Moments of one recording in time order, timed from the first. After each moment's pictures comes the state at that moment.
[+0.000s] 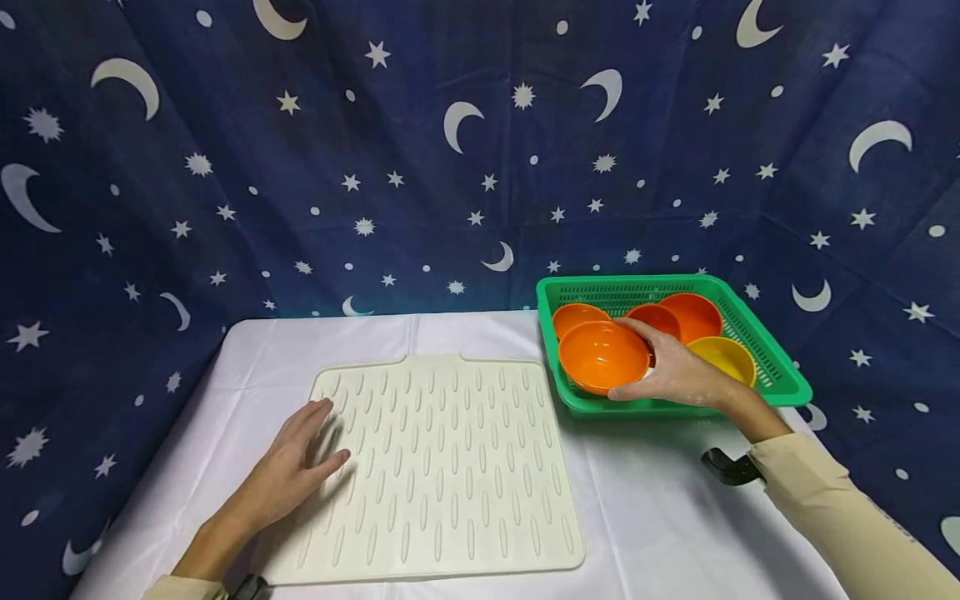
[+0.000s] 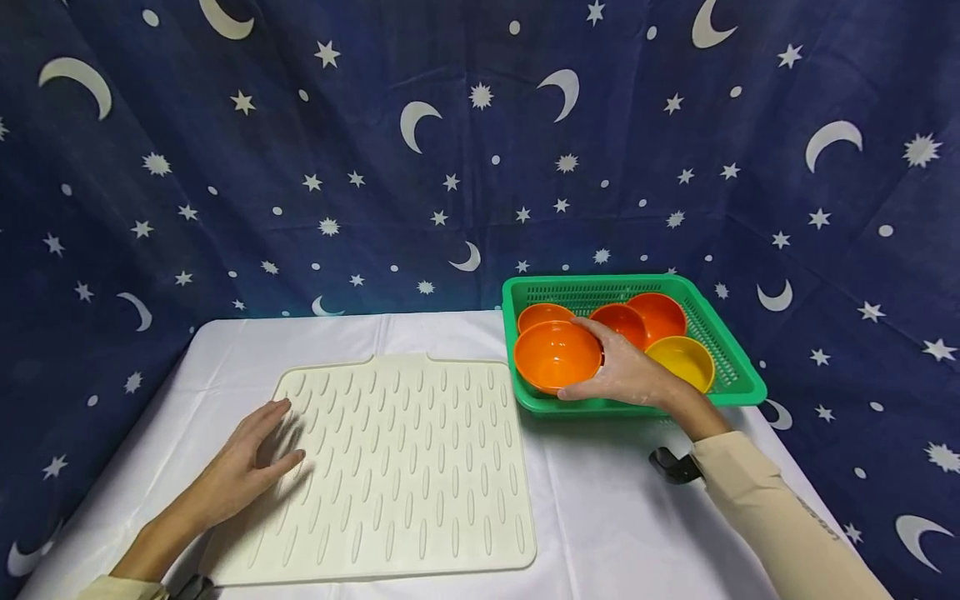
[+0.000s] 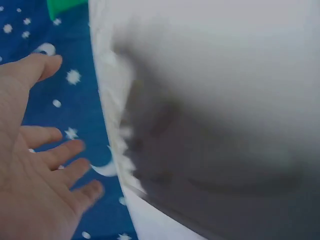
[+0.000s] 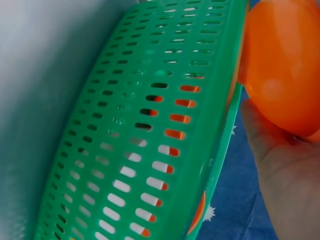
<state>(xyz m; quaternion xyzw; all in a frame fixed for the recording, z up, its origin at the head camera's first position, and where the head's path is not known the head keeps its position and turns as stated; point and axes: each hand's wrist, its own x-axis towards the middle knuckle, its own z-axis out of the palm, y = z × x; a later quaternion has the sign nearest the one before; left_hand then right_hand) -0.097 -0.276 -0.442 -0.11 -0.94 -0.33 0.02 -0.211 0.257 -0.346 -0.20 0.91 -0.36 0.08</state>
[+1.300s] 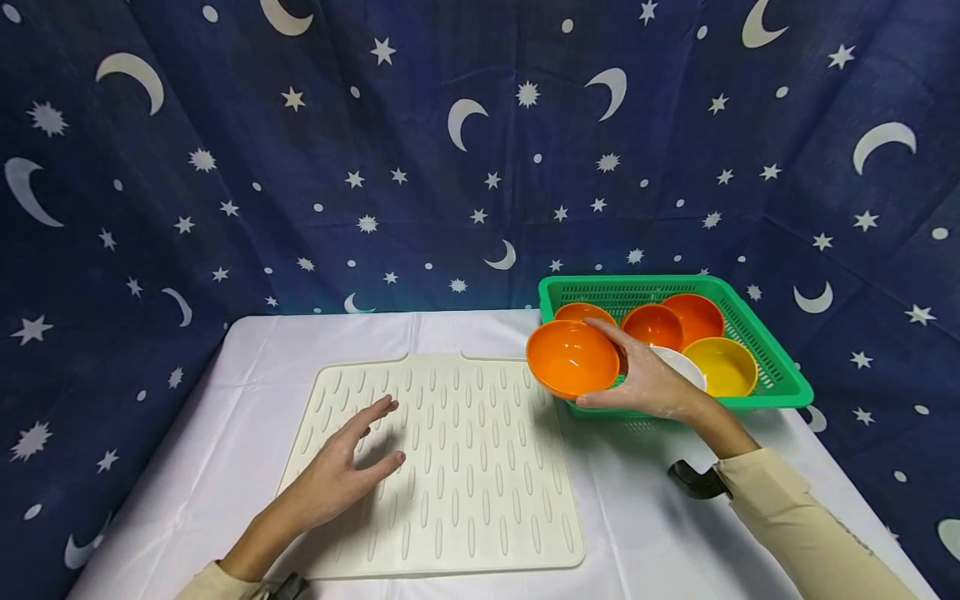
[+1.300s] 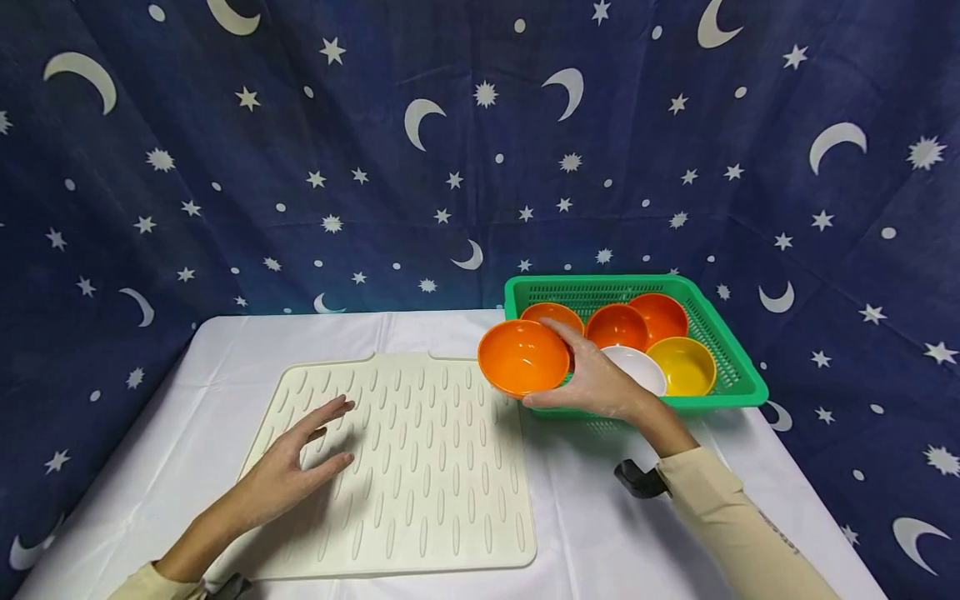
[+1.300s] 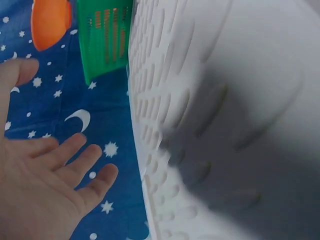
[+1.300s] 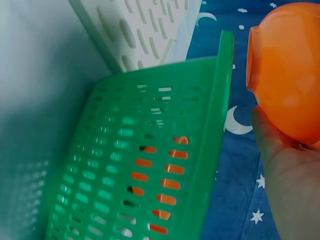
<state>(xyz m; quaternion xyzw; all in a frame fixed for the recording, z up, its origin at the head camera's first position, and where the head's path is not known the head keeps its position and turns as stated) -0.090 -0.208 -0.420 -0.15 -0.88 -0.45 0.02 -0.194 0.213 -0.346 -0.24 0.86 -0.45 0.07</state>
